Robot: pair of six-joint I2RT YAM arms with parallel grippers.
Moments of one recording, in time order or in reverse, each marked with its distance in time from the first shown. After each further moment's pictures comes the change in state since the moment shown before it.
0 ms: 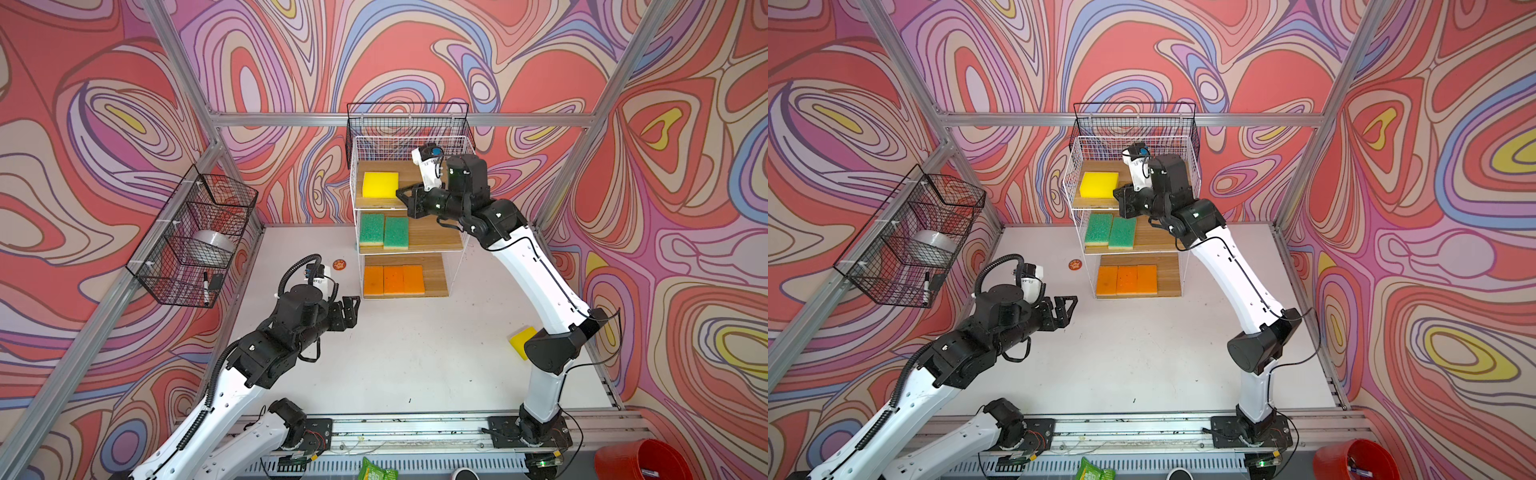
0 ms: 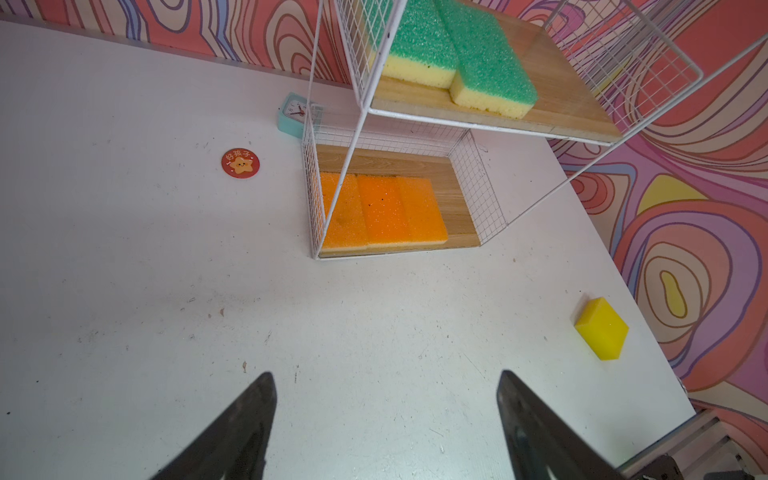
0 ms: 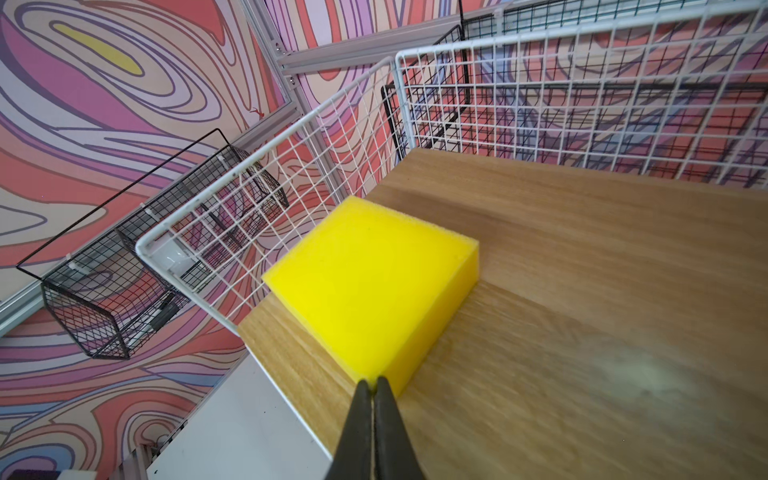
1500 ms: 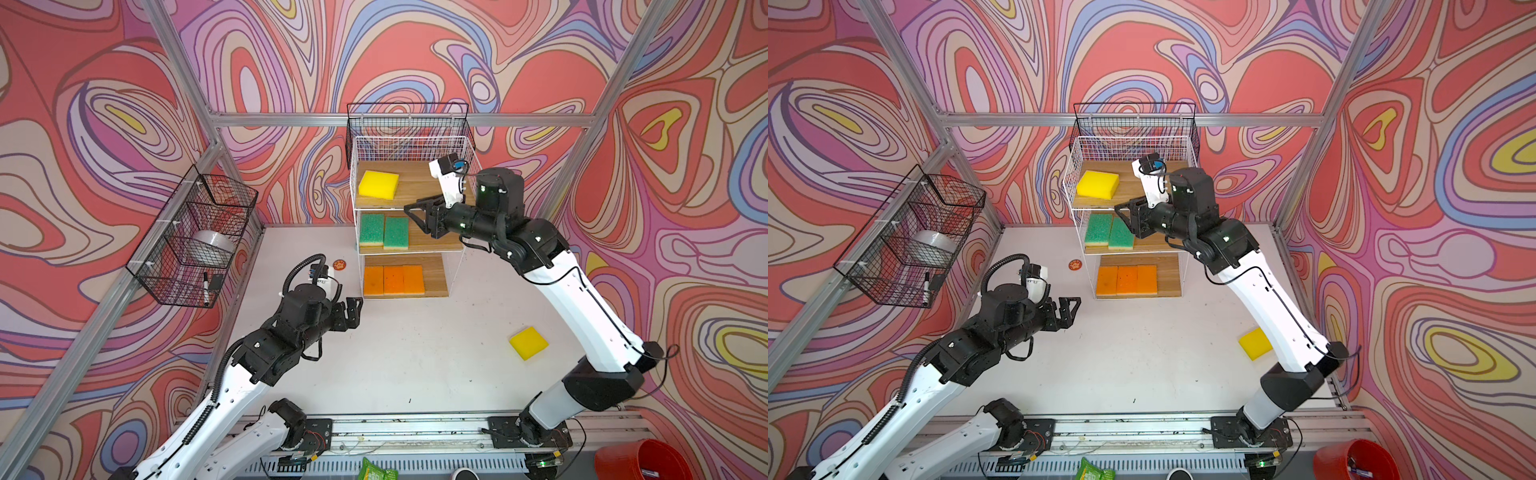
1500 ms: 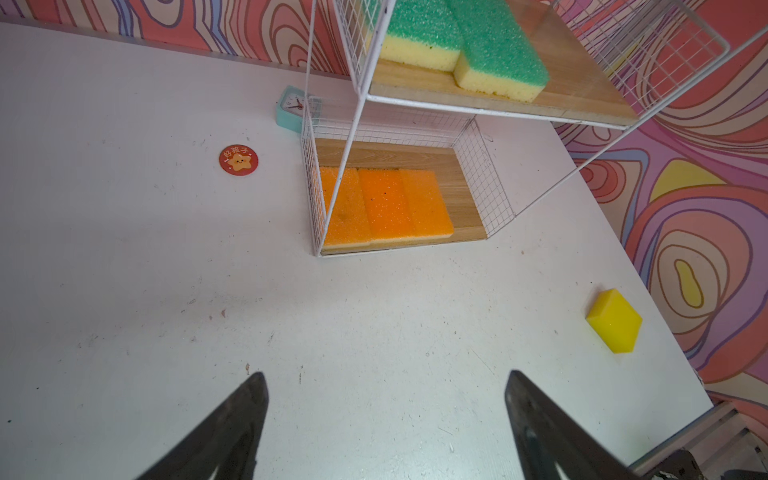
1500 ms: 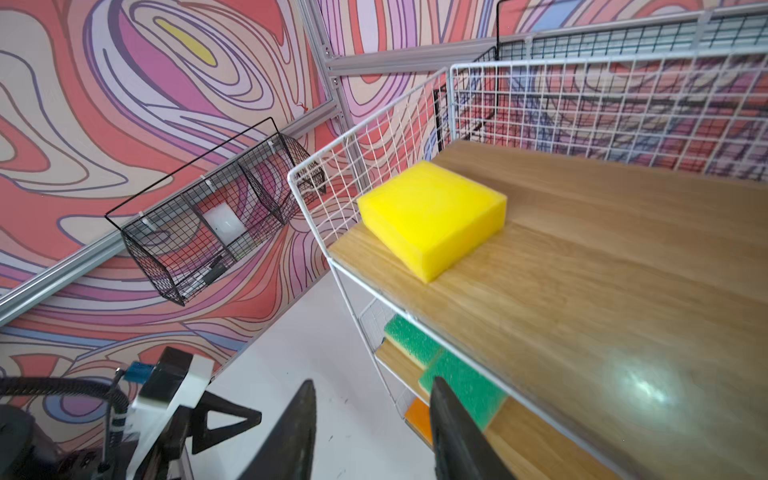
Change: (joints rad) left arm 0.005 0.029 -0.024 0.032 0.017 0.030; right arm 0.044 -0.334 -0.322 0.018 0.021 -0.042
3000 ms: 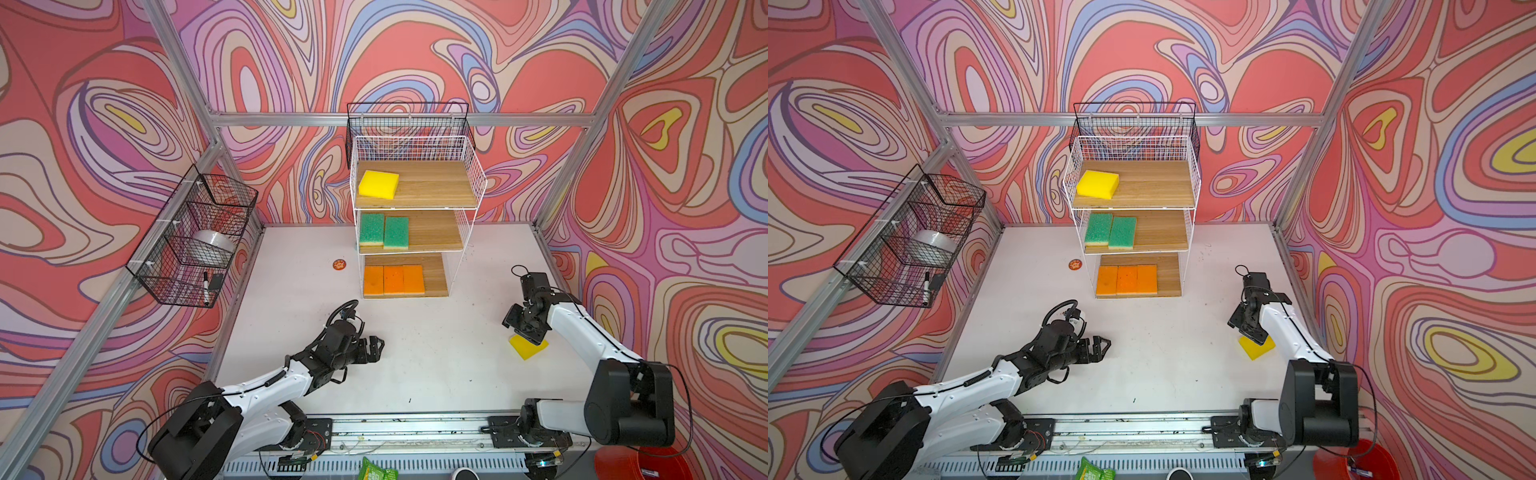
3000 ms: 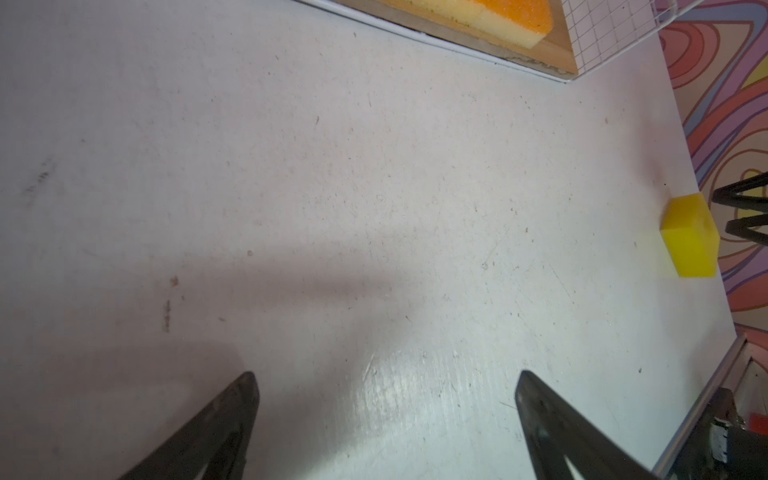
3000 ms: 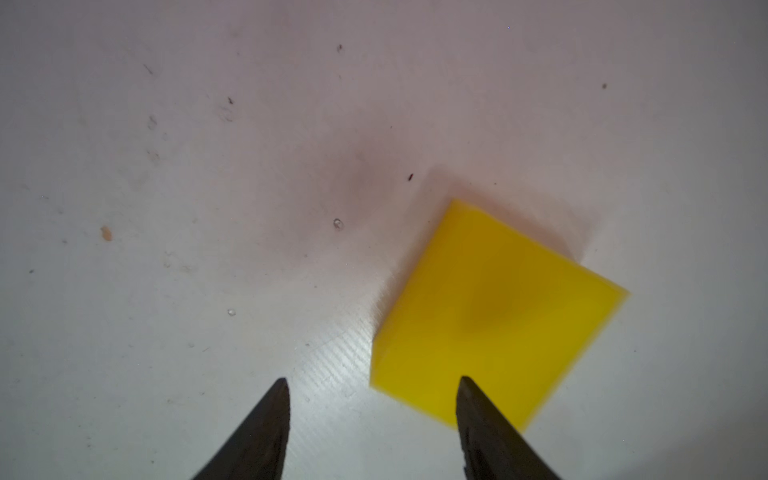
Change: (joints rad) left arm -0.066 0.301 -0.617 0.730 0.192 -0.196; right arm -0.685 -0.197 -1.166 -0.130 0.281 0.378
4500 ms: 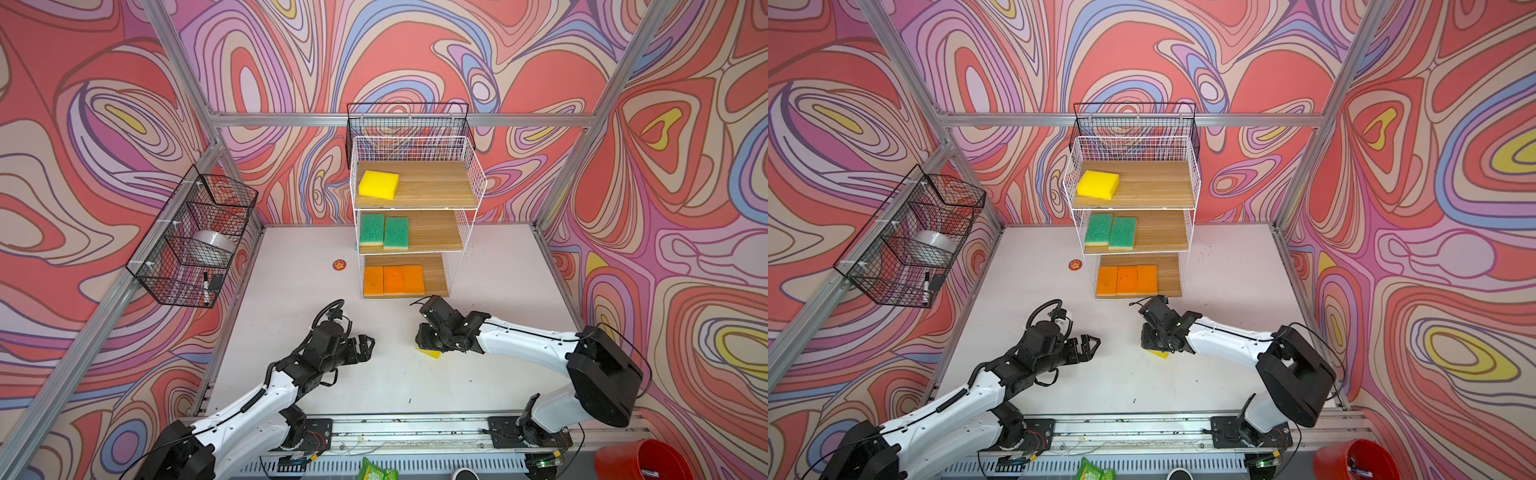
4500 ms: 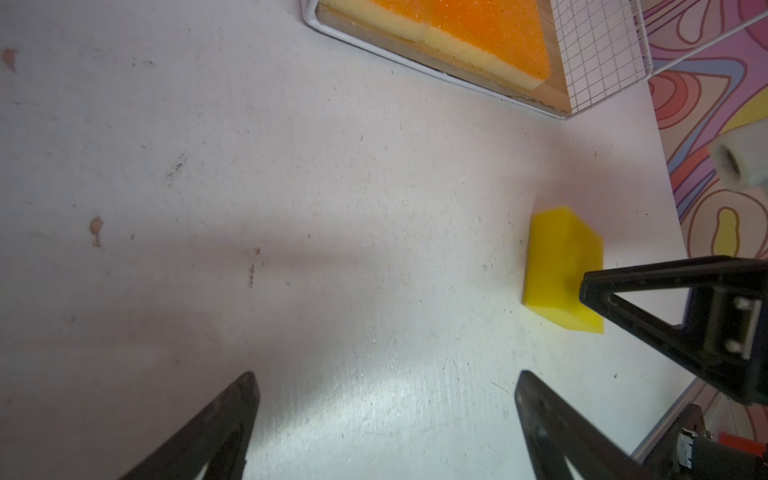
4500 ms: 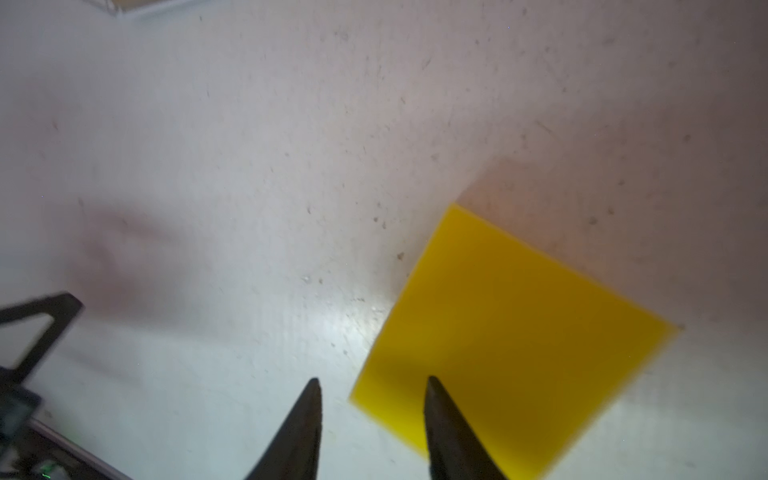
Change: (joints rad) left arm 0.074 -0.238 -0.002 -0.227 0.003 -0.026; right arm 0.886 0.175 0.058 0.411 -0.075 0.264
